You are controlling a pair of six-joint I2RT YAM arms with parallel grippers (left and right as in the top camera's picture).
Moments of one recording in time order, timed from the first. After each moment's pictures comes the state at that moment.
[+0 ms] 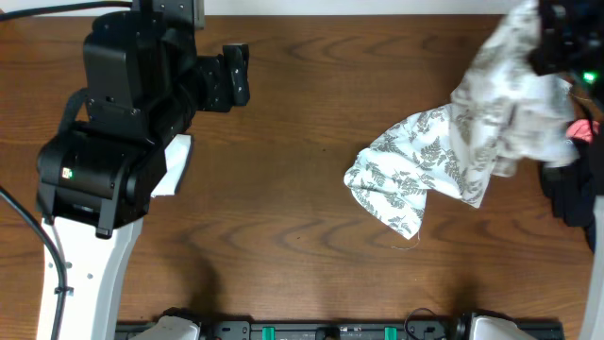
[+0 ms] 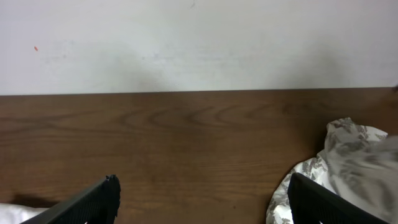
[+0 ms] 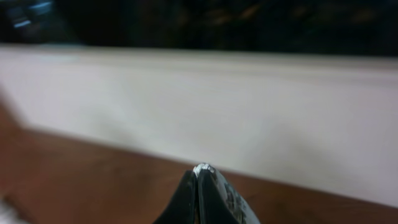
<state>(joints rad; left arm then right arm) -0.28 1.35 1.84 -0.99 -0.01 -0.20 -0.13 1.35 1.67 -0.54 -0.53 0.05</state>
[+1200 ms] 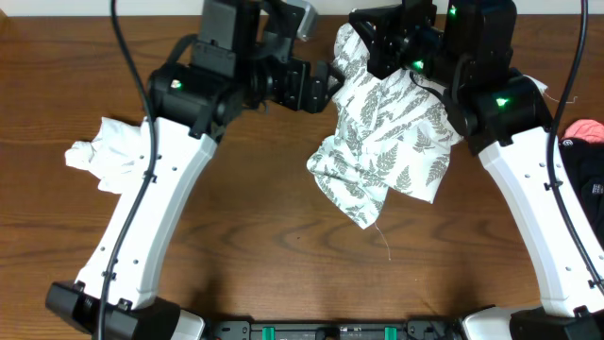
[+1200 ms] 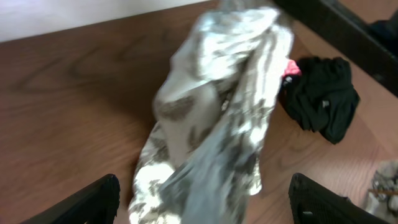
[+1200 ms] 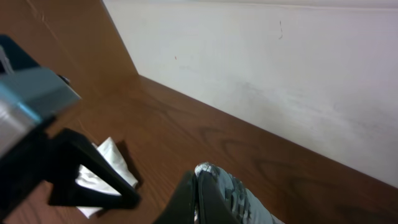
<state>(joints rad) -0.39 1.63 1.82 -0.90 0.50 -0.12 0.33 1.56 1.67 -0.42 -0.44 0.13</state>
